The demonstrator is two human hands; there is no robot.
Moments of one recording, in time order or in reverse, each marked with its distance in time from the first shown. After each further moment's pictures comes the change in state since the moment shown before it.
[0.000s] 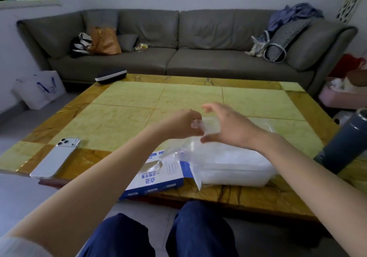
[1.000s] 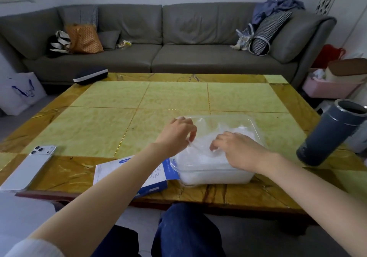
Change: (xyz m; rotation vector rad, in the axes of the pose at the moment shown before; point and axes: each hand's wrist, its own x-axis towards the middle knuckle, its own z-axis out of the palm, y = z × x) left_hand 0.026 0.005 0.060 0.224 0.103 0.124; right_hand -0.044 0.070 0.016 -0.344 -0.252 -0.064
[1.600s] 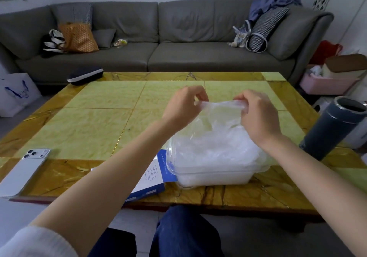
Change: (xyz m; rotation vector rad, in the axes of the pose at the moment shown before) left_hand 0.046 0.021 -0.043 -0.399 0.356 -0.038; right_hand 0.014 0.033 -0.025 0.215 0.851 0.409
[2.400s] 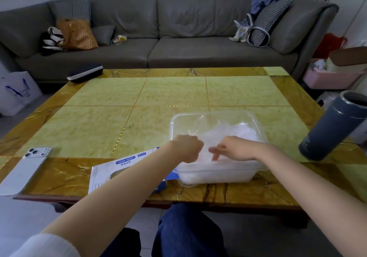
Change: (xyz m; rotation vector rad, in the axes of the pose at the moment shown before) left_hand -0.047 -0.033 0.059 0.645 -0.852 -0.045; right_hand -0.029 0.001 0.039 0.063 -1.232 0.137
